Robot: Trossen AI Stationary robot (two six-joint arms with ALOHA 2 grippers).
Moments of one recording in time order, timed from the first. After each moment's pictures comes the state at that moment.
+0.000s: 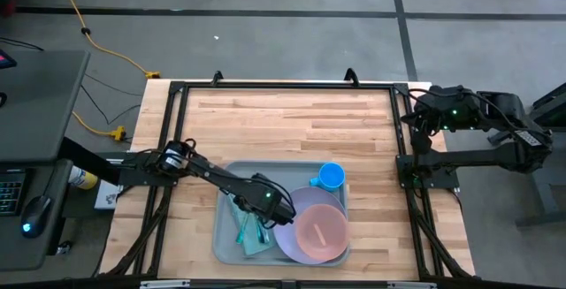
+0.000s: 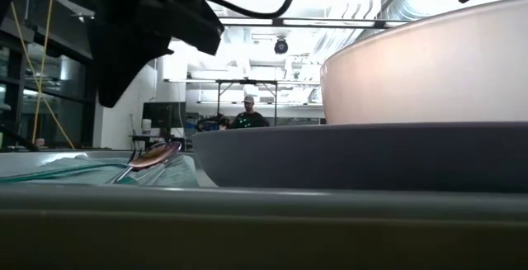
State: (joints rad) left arm -0.38 2.14 1.80 -1.57 -0.08 -1.39; right arm -0.23 0.71 1.28 -1.42 0.19 0.16
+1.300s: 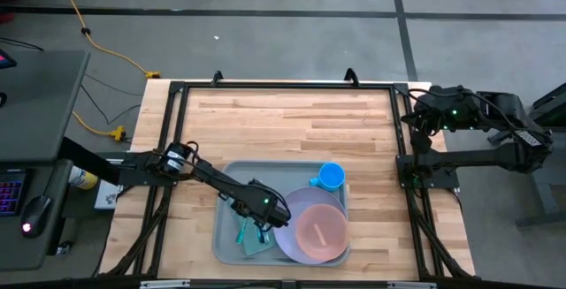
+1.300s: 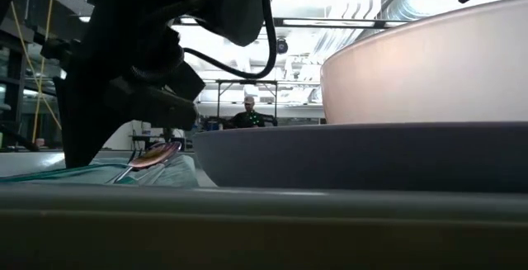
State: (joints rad) left arm -0.40 2.16 1.59 -1.35 0.00 -1.39; right arm -0.23 0.71 1.28 -1.42 0.19 0.16
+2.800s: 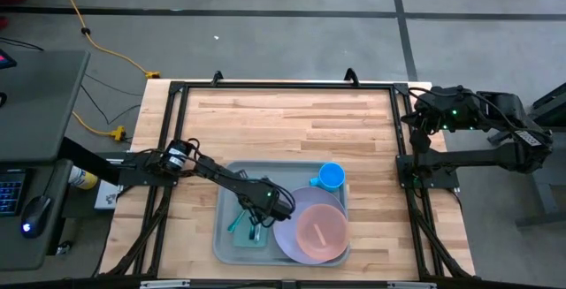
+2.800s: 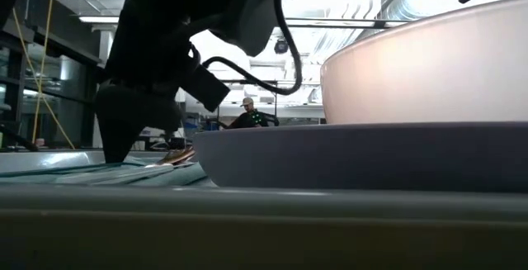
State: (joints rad) left arm -0.35 2.16 1.58 -1.33 -0.13 -0.91; right arm -0.23 0.71 1.28 -1.42 0.20 0.23
